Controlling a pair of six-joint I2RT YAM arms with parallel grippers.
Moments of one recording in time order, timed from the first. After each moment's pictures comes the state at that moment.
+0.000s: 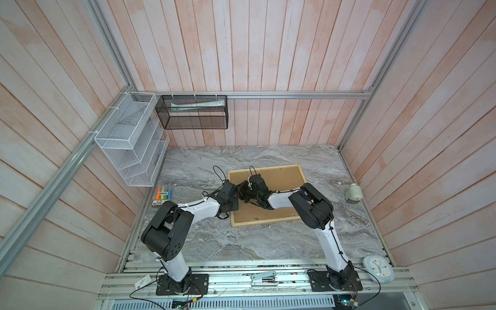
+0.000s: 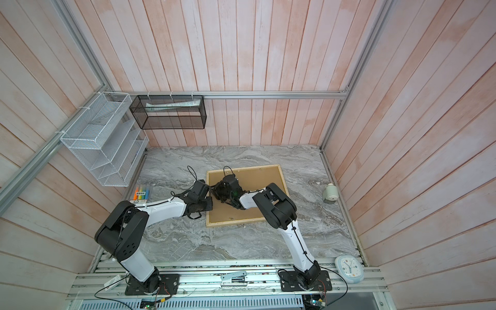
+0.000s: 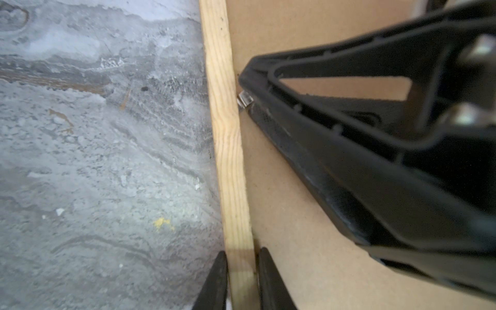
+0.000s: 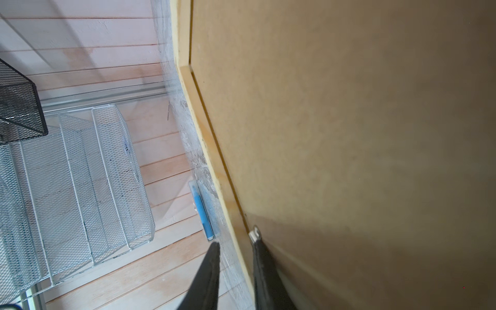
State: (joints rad) left arm -0.54 1.71 0.90 -0.21 -0.10 -0.52; right arm 0.75 2.29 1.32 0.52 -0.30 1.55
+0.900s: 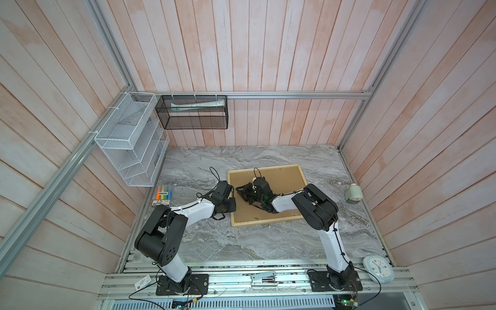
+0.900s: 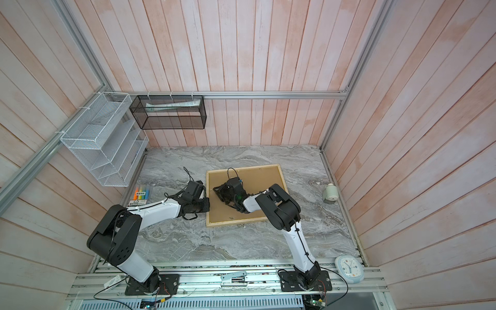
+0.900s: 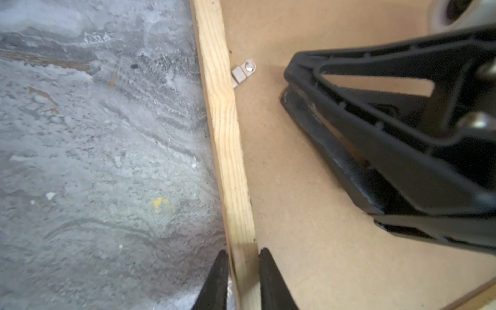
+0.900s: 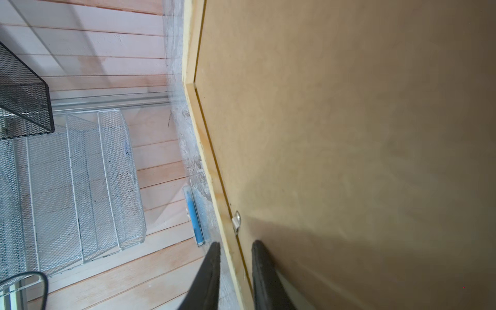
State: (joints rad) left arm -0.48 1.65 0.85 -0.22 0.03 -0.47; right arm 0.73 2.22 1.18 0.61 -0.24 1.47
